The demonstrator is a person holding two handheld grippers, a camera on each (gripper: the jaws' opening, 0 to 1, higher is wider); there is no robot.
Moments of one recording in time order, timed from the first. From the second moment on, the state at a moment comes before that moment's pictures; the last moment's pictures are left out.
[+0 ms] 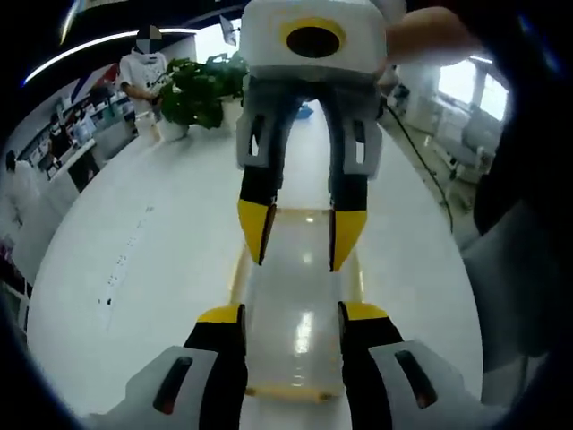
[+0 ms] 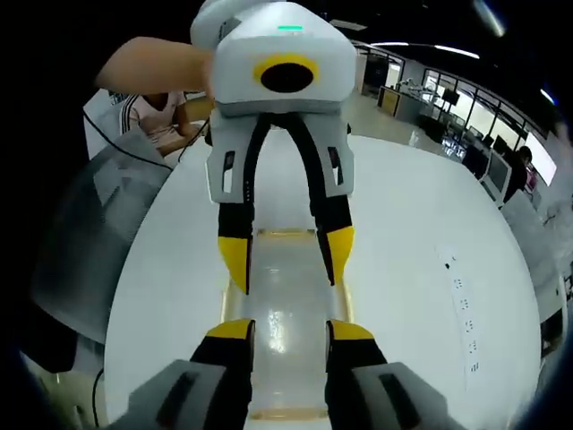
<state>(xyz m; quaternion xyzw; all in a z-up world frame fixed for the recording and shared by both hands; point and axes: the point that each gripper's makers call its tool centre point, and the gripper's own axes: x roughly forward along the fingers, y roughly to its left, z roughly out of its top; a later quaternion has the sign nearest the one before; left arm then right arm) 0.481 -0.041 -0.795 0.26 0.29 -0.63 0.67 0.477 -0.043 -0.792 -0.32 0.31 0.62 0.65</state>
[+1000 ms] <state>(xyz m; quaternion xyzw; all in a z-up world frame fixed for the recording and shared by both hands) 0.462 -0.056 -0.798 0.28 0.27 -0.64 0.66 0.488 -0.032 -0.801 -0.33 0.33 0.63 0.62</state>
